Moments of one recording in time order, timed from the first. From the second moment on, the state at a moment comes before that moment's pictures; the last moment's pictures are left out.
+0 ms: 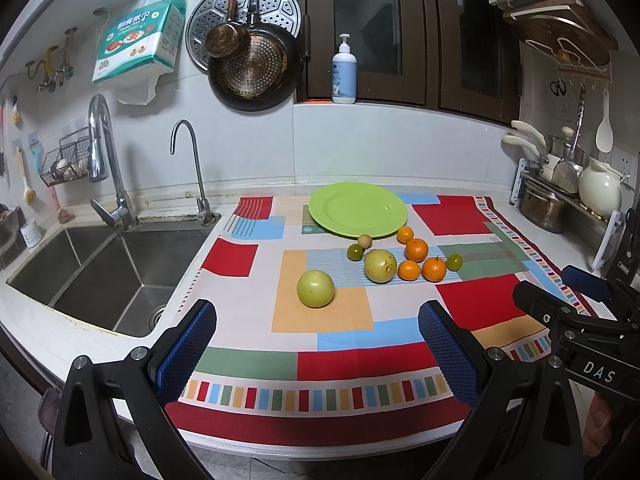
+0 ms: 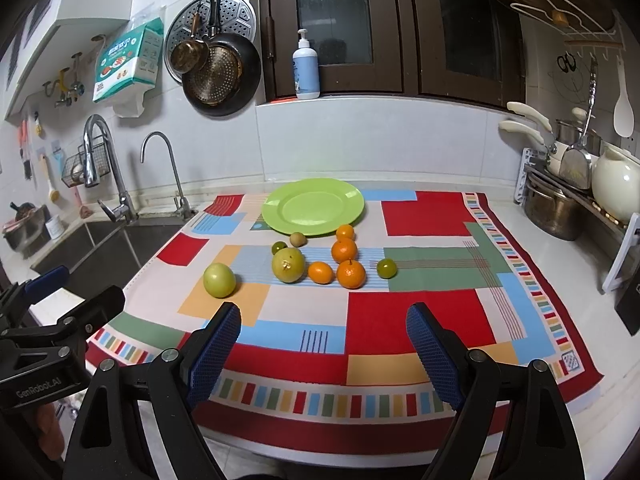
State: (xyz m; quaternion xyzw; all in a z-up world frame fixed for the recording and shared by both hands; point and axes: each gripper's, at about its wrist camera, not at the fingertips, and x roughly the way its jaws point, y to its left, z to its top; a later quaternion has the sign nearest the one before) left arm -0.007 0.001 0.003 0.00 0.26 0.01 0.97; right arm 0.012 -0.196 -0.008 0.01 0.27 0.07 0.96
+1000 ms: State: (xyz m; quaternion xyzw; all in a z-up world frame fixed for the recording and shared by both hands) left arm -0.006 0.003 -0.001 0.00 0.26 0.01 0.97; right arm 0.013 -0.193 -0.009 0.01 0.27 0.07 0.96
